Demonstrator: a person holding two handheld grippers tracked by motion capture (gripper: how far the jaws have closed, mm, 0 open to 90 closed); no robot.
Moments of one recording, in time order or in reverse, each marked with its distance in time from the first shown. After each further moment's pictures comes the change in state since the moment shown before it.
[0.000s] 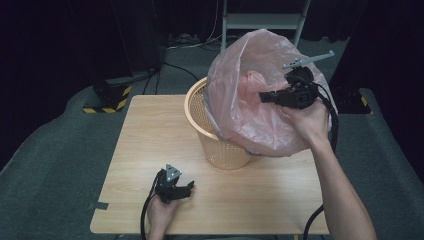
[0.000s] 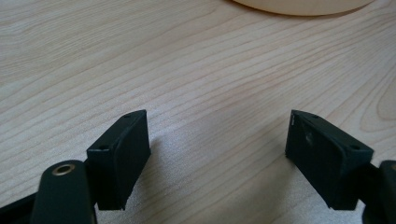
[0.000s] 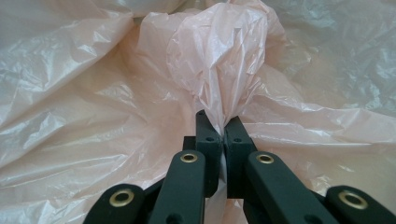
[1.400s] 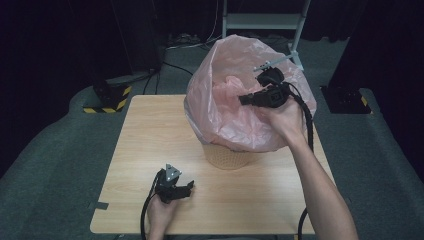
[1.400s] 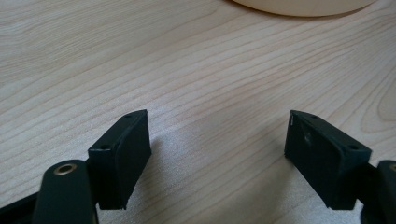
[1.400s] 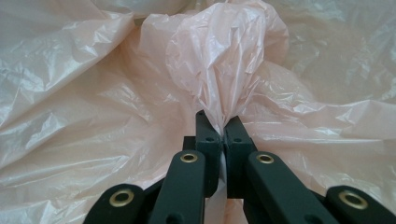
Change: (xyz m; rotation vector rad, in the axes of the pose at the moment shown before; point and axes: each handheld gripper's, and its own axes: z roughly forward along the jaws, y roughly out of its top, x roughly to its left) left arm 0.001 0.000 0.000 -0.002 -0.002 -0.006; right arm 0.021 0.016 0.050 0.089 0.023 -0.030
